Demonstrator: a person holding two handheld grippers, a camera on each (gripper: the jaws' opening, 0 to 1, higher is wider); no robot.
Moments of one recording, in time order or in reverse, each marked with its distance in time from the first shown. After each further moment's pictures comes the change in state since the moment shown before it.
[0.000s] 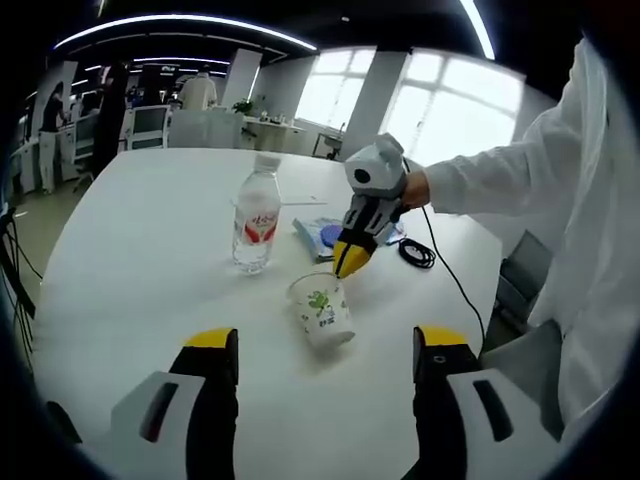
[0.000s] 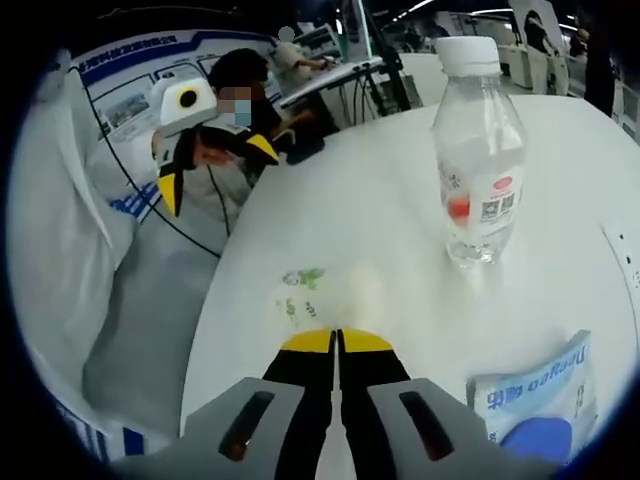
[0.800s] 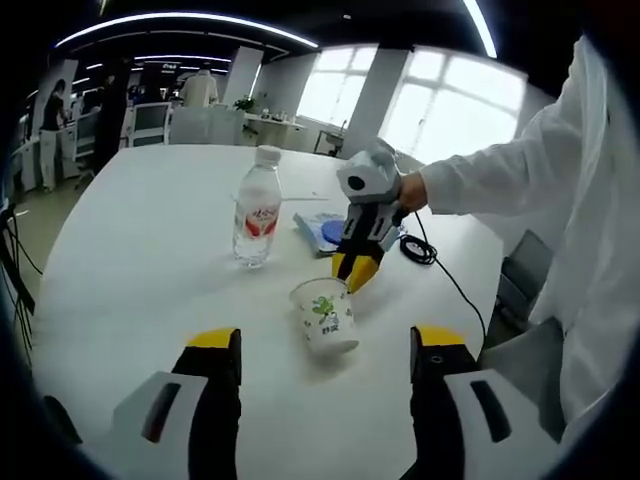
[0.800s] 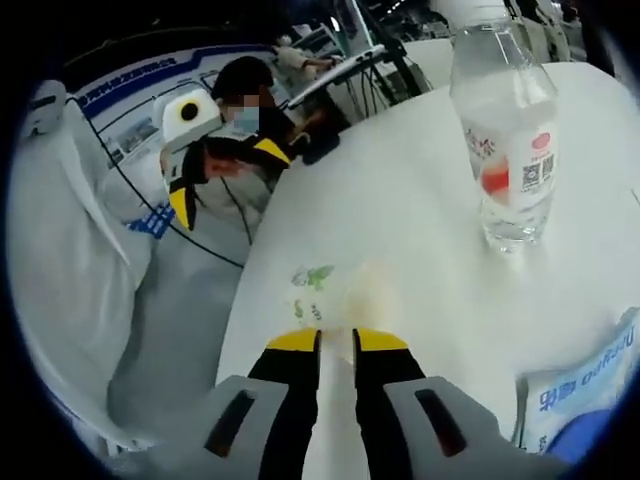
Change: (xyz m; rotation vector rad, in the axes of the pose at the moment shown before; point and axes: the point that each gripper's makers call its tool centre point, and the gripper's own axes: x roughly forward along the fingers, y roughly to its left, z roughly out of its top) left arm 0.000 0.001 -0.005 -0.005 0.010 0.005; right arm 0.026 0.015 -0.003 0.123 -0.015 0.134
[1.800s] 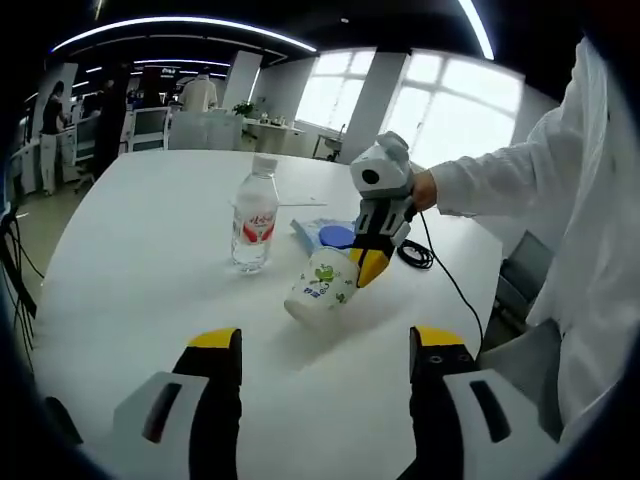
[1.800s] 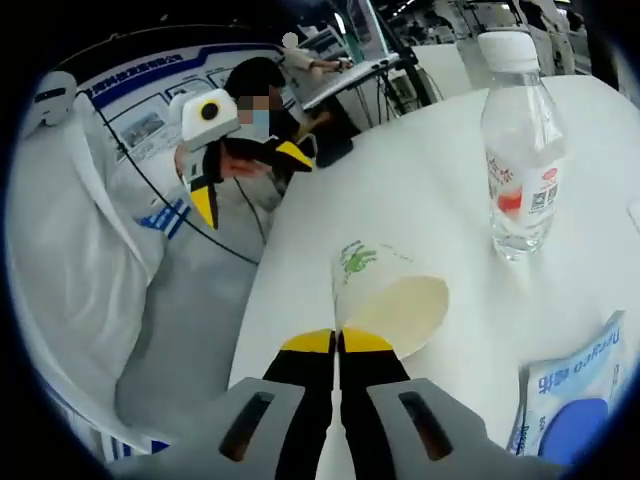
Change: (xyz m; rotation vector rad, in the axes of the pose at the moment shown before) left arm -0.004 -0.006 0.005 0.010 -0.022 -0.003; right arm -0.025 0.030 0.004 -0.077 0.017 -0.041
